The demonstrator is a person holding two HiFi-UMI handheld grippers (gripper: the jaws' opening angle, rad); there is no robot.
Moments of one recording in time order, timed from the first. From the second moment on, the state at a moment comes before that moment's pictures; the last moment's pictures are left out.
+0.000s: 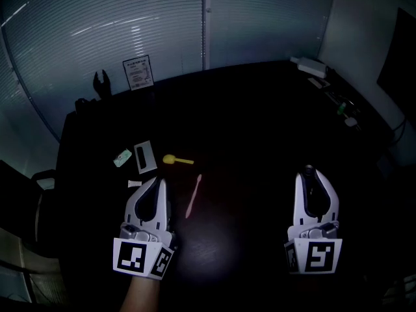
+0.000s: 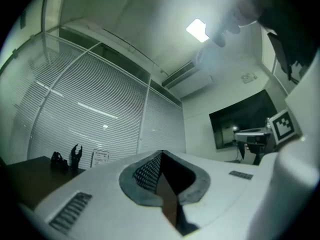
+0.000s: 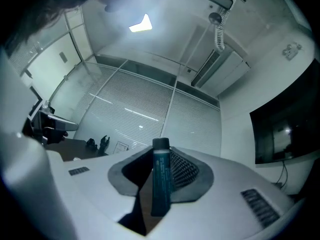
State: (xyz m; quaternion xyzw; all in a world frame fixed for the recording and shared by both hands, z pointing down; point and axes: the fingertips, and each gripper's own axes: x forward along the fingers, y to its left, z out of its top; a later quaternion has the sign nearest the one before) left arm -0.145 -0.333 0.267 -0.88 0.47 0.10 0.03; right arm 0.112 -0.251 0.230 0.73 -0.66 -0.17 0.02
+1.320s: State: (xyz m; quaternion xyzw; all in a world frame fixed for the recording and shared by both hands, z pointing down) left arm 0.157 -0.103 0.287 -0.91 0.40 0.09 0.04; right arm 0.437 0.029 0.298 0.80 -0.58 -0.13 0.06
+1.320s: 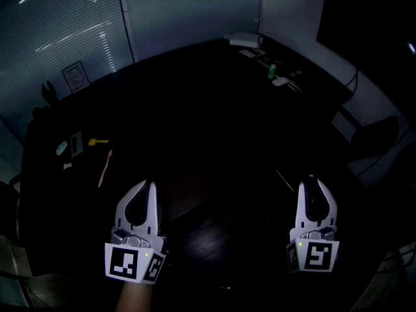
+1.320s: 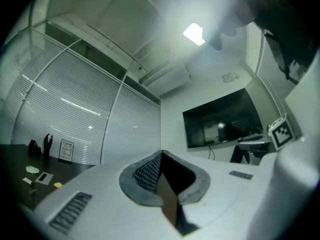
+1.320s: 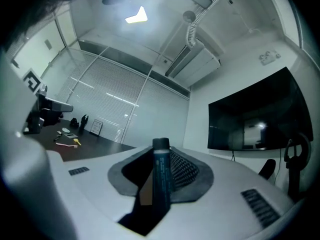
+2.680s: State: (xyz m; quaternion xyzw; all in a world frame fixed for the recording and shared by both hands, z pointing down) left arm 0.187 -0.050 0.294 -0.92 0.39 0.06 0.07; right arm 0.488 0.037 0.661 0.67 -0.63 0.22 0.31
